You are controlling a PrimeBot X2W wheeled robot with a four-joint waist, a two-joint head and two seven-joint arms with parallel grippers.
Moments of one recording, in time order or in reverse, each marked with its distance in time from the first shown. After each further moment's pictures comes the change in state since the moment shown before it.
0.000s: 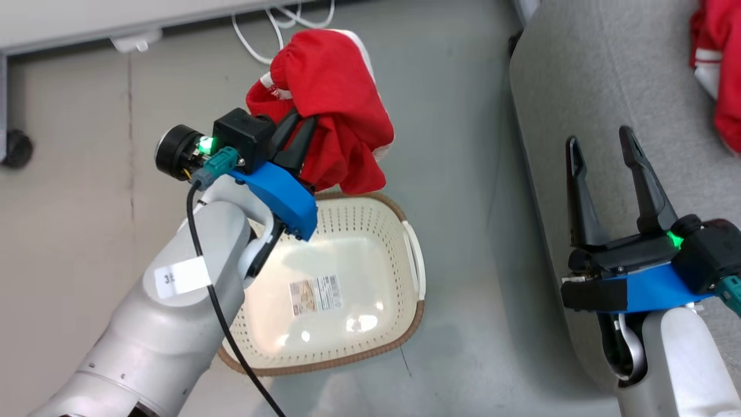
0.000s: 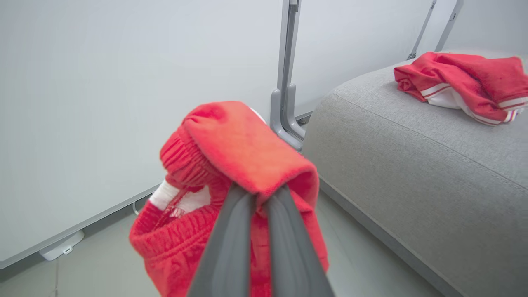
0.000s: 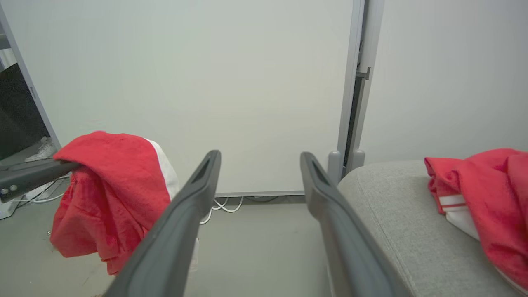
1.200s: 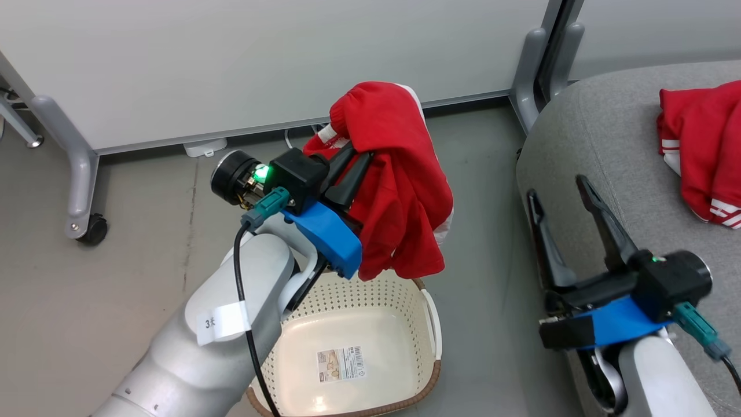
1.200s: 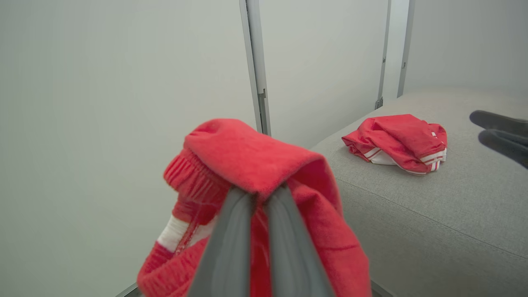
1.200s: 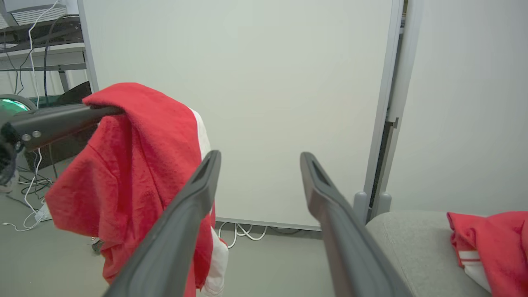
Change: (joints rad) left arm 0.089 -0.043 -0.038 -0.129 0.033 0.000 0.000; right arm 0.095 -0.036 0.081 0.038 -0.003 0.000 0.000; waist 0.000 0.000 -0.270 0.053
